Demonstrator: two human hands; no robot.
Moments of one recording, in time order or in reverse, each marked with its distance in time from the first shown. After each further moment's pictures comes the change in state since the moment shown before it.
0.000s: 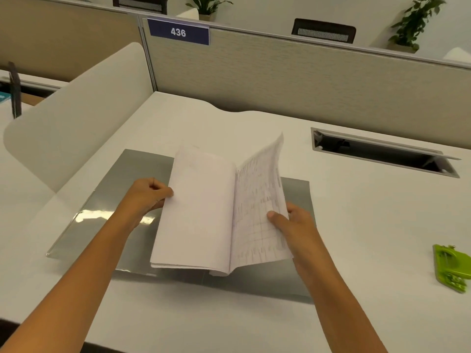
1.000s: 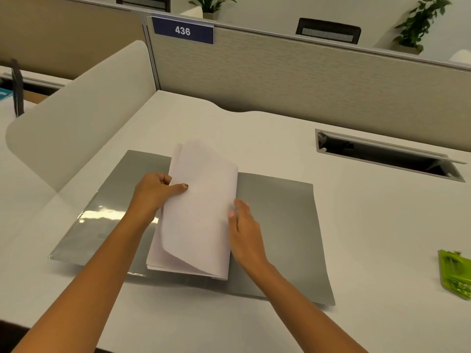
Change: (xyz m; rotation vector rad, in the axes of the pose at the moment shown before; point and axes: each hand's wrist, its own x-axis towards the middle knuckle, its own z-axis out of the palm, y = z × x) left_hand 0.002 0.013 0.012 0.121 0.086 0.021; right_hand 0.047 0.061 0.088 -0.445 -0.055 -0.216
